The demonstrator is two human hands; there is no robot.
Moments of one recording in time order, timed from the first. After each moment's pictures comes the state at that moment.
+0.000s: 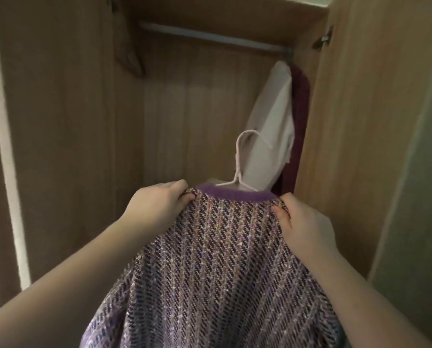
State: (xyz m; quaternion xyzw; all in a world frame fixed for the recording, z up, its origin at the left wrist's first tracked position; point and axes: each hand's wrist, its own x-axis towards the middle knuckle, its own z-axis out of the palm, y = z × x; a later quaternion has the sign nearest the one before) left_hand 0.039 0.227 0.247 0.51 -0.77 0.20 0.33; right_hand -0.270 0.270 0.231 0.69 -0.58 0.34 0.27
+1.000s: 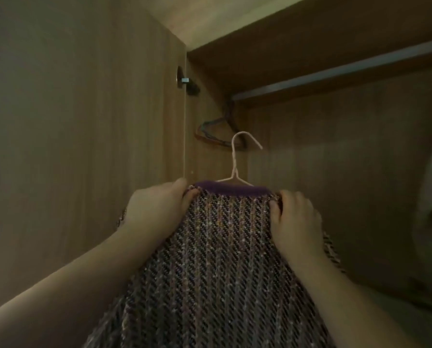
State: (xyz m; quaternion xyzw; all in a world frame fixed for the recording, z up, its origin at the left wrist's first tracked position) left_hand 0.130 0.005 0.395 0.68 -0.46 0.52 0.23; right_hand -0.076 -0.166 0.345 0.71 -0.38 0.57 0.15
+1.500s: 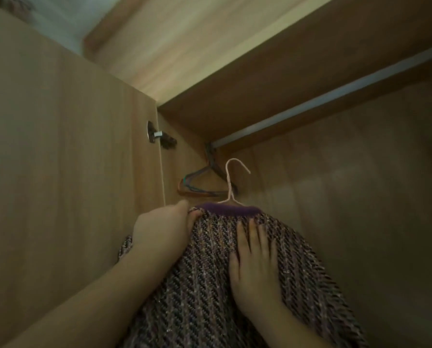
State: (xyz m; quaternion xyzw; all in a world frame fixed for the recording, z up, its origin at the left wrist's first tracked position) left_hand 0.164 -0.100 0.490 0.66 -0.46 0.55 0.22; right_hand 0.064 -0.252 0.364 0.72 -0.33 0.60 0.10
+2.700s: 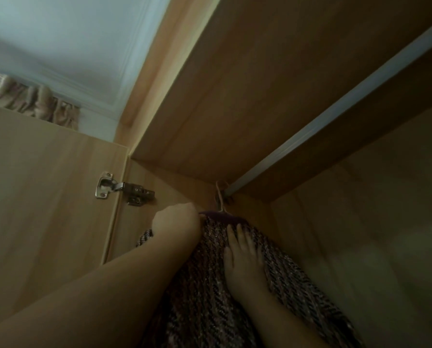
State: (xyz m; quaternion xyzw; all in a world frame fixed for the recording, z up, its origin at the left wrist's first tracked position) left_hand 0.187 -0.316 0.667 0.79 -0.25 0.54 0.17; right_hand 0.207 -0.503 0.575 0.76 -0.09 0.64 -0.03
